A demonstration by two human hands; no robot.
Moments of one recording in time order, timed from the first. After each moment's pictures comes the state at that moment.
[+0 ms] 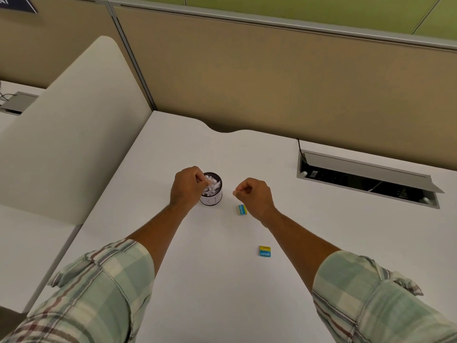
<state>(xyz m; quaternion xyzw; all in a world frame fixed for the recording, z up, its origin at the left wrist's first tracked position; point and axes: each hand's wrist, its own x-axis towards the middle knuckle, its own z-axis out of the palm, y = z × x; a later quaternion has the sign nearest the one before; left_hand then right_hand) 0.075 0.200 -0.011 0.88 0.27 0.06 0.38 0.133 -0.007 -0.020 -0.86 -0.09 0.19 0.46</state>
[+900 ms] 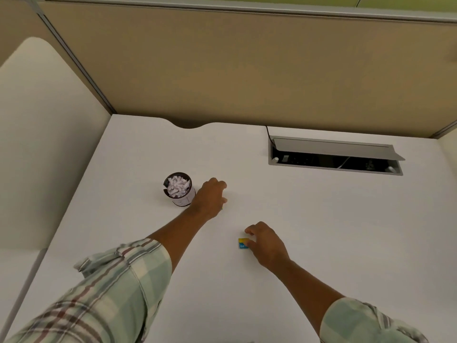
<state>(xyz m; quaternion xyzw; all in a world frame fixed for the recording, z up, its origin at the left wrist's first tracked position) 0.110 0.087 -0.050 0.96 0.03 -0.15 0.24 0.043 -0.140 -0.093 -0.93 -0.09 0.27 0.25</state>
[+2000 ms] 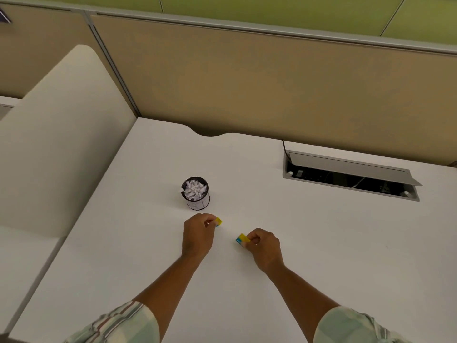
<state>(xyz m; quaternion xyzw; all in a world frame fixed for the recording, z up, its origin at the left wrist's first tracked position) 0.009 0.102 -0.066 0.84 0.28 0.06 0.47 0.043 -0.097 -0.071 -0.87 0.05 0.26 0.42</state>
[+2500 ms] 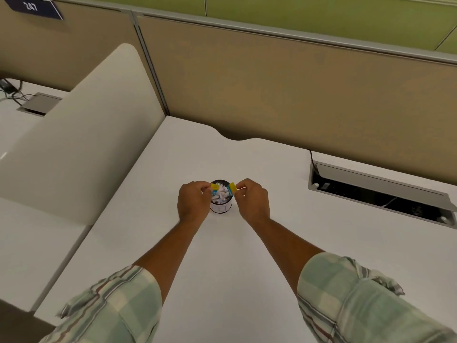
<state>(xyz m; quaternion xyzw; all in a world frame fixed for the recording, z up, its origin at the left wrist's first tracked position) 0.057 0.193 -0.015 0.86 0.34 0.12 0.36 0.126 0.045 -0.003 -0.90 -0.06 0.15 0.39</state>
